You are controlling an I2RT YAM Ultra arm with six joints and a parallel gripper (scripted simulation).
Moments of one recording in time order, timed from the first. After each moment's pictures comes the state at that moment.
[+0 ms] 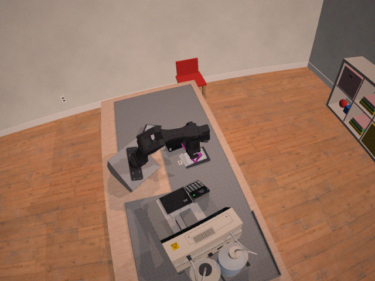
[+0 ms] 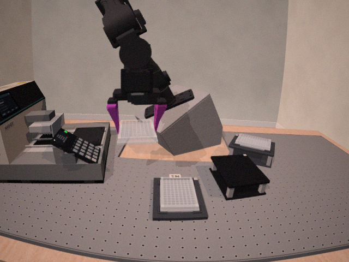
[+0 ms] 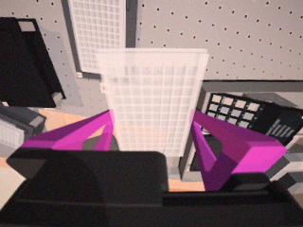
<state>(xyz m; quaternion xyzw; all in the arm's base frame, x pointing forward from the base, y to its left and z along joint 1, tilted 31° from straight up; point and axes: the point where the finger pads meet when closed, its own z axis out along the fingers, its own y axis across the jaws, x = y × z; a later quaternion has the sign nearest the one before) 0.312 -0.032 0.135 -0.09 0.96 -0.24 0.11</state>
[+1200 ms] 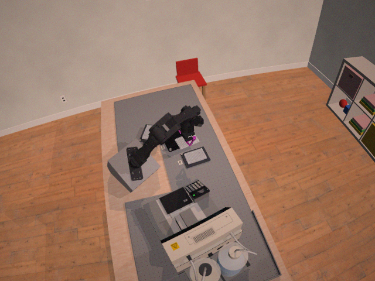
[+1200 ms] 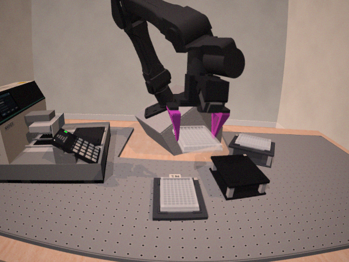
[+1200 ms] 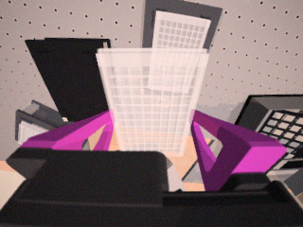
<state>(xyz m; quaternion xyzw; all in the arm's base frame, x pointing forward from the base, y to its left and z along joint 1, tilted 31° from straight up) 0.332 0.086 0.070 -0.08 0.96 -0.24 0.11</state>
